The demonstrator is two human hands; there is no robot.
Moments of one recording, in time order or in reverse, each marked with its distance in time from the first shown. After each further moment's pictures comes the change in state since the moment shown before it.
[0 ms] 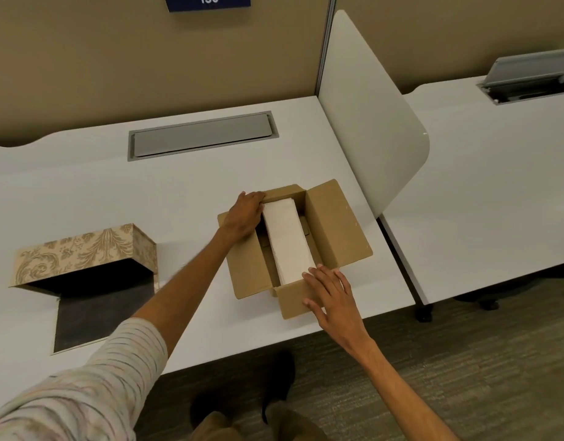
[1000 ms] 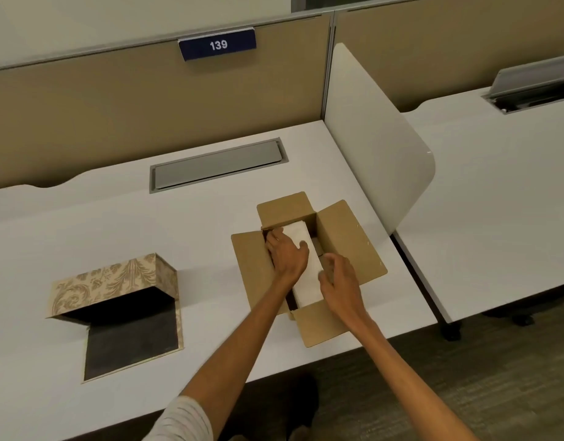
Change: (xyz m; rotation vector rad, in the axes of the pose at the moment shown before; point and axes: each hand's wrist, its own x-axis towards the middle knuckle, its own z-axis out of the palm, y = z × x) left_hand -0.033 0.089 0.039 -0.445 0.278 -0.434; right_hand 0.079 -0.040 -0.043 0.477 0.124 0.461
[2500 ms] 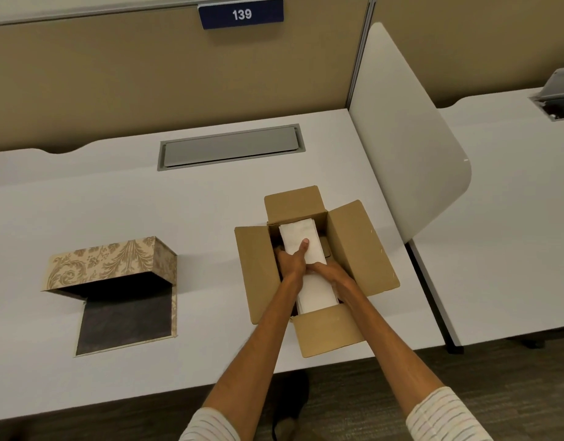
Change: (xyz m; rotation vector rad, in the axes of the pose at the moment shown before) left_hand 0.012 -0.017 0.029 -0.734 0.055 -0.607; right_hand 0.088 0.014 0.041 0.514 -0.544 0.734
